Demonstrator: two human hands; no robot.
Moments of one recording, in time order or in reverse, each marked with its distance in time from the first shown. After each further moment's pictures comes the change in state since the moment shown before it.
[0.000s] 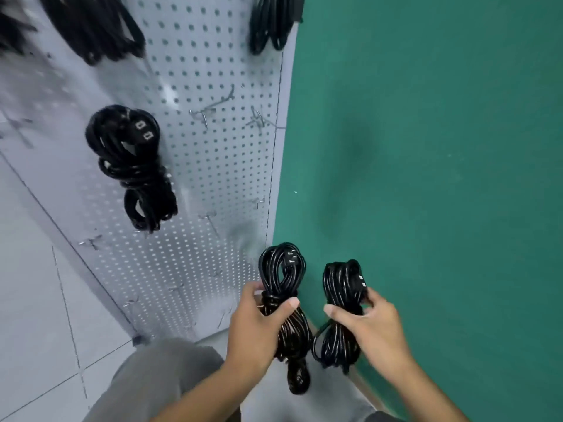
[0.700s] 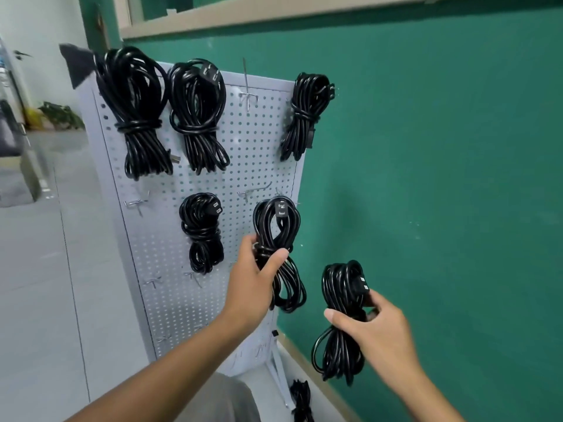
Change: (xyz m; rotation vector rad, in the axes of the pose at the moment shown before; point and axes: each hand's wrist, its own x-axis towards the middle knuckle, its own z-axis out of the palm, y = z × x) left_hand -0.040 0.168 -0.083 -0.047 -0.008 0.366; right_hand -0.101 -0.137 -0.012 -0.046 0.082 -0.262
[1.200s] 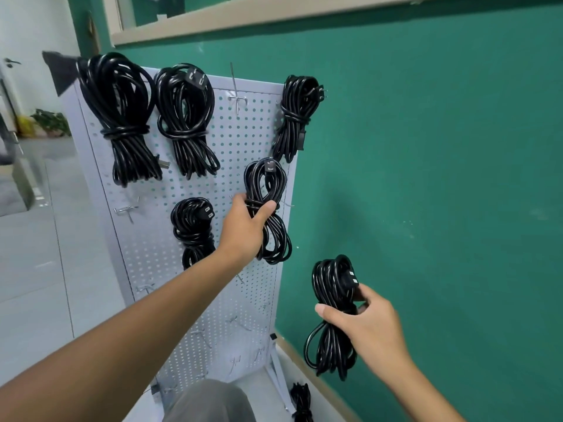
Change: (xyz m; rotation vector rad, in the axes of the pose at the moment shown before) left_hand 0.079 0.042 -0.001 0.141 0.080 0.048; right_hand 0.008 -0.007 0.003 0.012 -0.017 0.004
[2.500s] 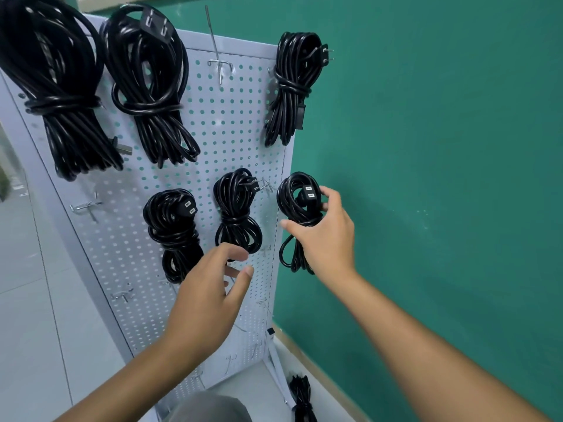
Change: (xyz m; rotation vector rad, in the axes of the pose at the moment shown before) left_hand -0.057 -0.069 -0.032 0.356 -0.099 0.213; right_hand 0.141 -0.031 0.077 -0.151 0.266 -0.283
